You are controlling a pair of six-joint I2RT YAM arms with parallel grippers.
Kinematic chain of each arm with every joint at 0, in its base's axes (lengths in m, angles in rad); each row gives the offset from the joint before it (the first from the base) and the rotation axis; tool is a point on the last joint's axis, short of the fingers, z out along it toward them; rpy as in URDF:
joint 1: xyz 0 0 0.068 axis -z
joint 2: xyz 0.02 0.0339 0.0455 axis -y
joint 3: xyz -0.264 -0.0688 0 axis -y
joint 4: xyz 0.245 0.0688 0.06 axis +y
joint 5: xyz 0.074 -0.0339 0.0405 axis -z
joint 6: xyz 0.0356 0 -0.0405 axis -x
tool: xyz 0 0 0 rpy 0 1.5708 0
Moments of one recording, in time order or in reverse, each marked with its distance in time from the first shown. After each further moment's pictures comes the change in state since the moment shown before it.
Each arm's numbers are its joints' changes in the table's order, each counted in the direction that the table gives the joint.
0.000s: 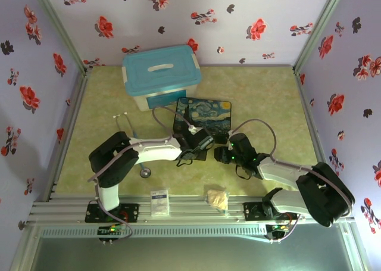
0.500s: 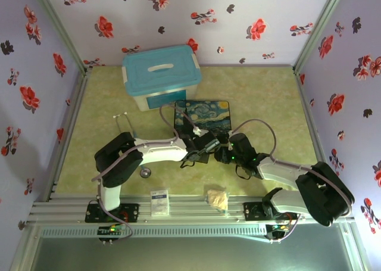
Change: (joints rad) left arm 0.042 -0.043 0.082 0.125 -0.073 -0.018; right arm 0.000 -0.006 0.000 0.000 0.008 -0.001
